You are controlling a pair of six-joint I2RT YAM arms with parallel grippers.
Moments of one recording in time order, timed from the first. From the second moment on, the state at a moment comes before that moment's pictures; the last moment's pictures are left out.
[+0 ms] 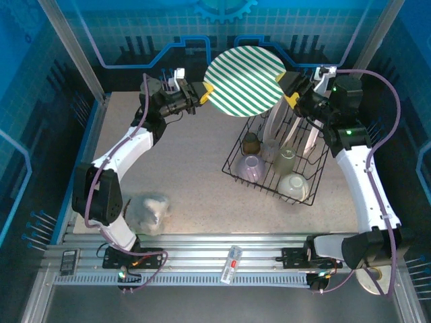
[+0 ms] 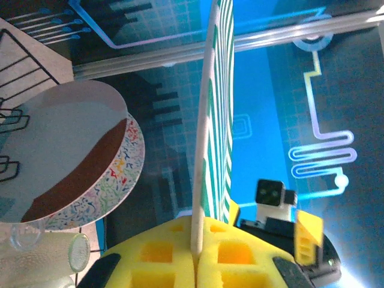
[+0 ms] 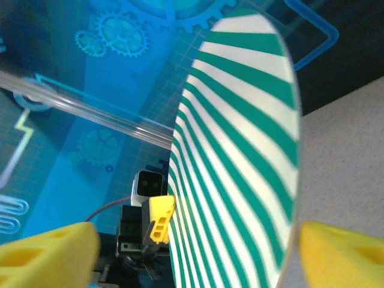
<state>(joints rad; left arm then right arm) -0.24 1.69 1.34 0.43 0.77 -1.45 0.07 1.27 1.40 -0.28 -0.57 0.98</state>
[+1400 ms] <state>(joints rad) 0.14 1.97 0.98 0.60 0.43 -1.27 0.09 1.00 1.26 -0.93 -0.19 0.77</state>
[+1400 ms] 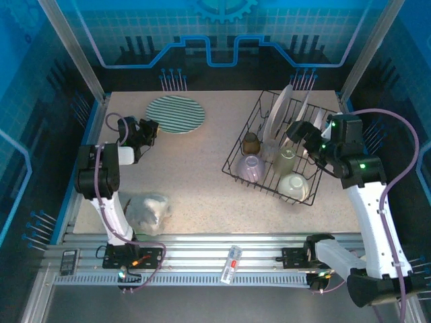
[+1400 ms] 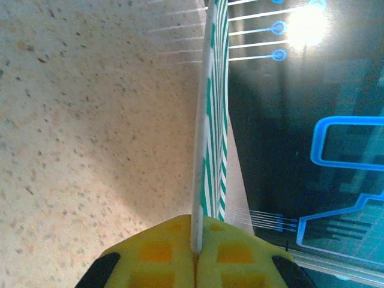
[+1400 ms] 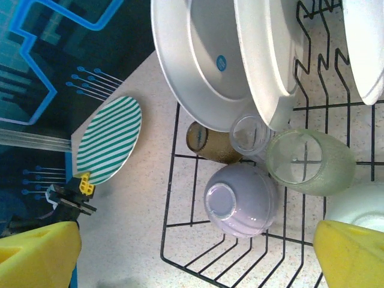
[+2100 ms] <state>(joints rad) 0.17 2.20 1.16 0.66 0.46 -1.32 0.23 1.23 1.52 -1.04 0.01 0.74</state>
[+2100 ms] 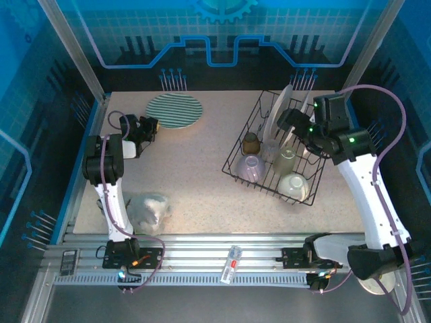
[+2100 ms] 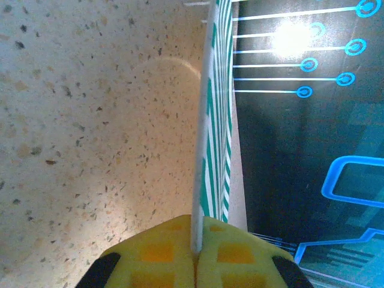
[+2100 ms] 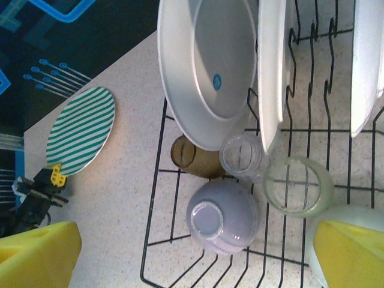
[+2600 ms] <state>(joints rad) 0.20 2.20 1.16 0.67 0.46 -1.37 0.36 1.42 1.72 -1.10 0.25 0.74</state>
